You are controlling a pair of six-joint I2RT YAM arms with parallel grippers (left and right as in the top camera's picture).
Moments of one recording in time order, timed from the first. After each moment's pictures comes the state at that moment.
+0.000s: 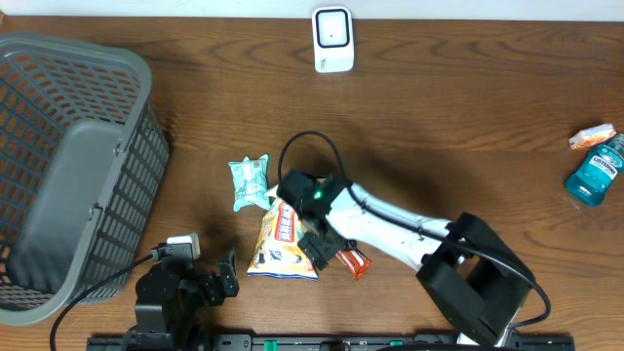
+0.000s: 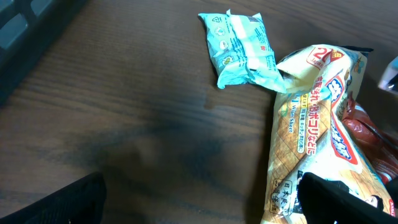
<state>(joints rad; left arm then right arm) -0.06 0.00 0.25 -0.93 0.10 -0.23 0.90 1.91 1.21 -0.92 0.11 0.22</state>
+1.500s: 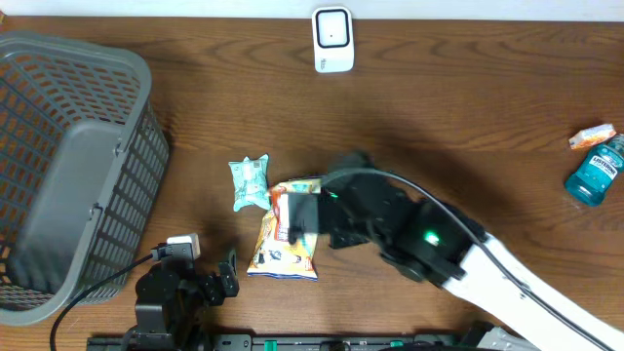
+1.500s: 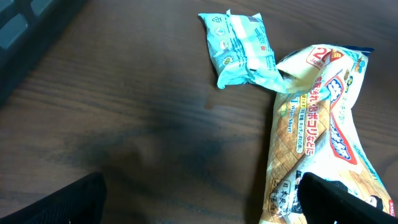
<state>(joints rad) -0.06 0.00 0.25 -0.93 0.10 -0.23 0.90 1.28 1.25 -0.79 -0.01 -0.87</state>
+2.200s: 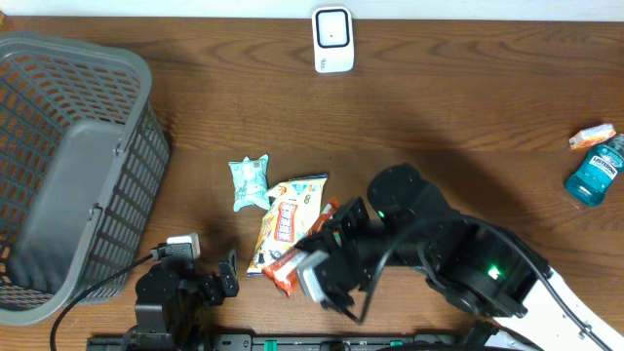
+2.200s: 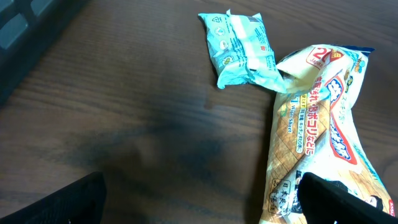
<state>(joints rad) -0.06 0.00 0.25 -0.93 0.10 -0.23 0.88 1.15 1.25 -0.79 -0.46 -1.13</state>
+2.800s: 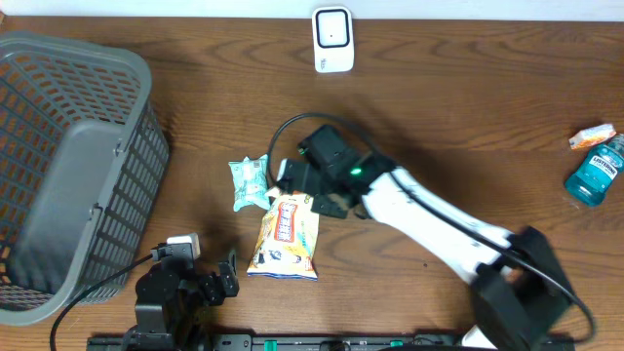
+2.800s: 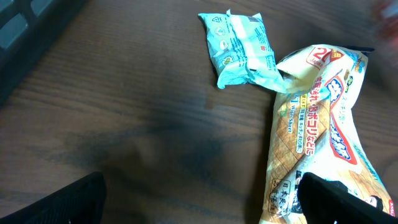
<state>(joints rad) -0.06 0.00 0.25 -0.93 0.10 -0.23 0.76 1.78 1.25 -0.67 -0.01 -0.62</state>
